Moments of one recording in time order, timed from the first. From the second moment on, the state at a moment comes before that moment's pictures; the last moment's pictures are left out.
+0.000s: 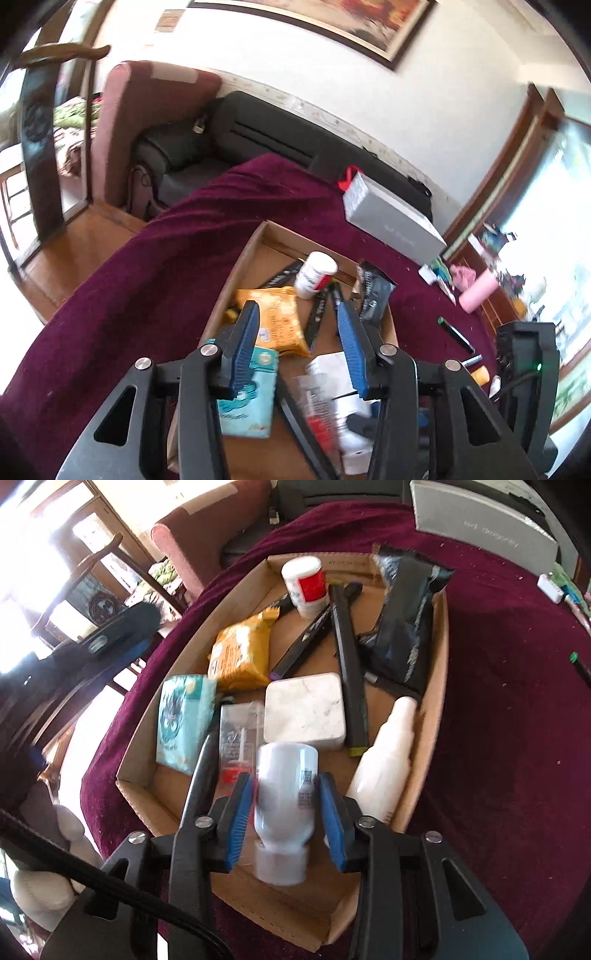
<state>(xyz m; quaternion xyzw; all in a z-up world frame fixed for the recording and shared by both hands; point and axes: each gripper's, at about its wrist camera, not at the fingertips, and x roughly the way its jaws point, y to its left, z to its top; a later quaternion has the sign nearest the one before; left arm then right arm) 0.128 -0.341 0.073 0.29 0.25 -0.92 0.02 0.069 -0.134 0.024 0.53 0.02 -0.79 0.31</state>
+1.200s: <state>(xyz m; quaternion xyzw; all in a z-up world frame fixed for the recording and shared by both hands) 0.092 -0.212 0.055 0.35 0.08 -0.93 0.03 0.088 0.018 0.068 0.39 0.04 -0.91 0.12</state>
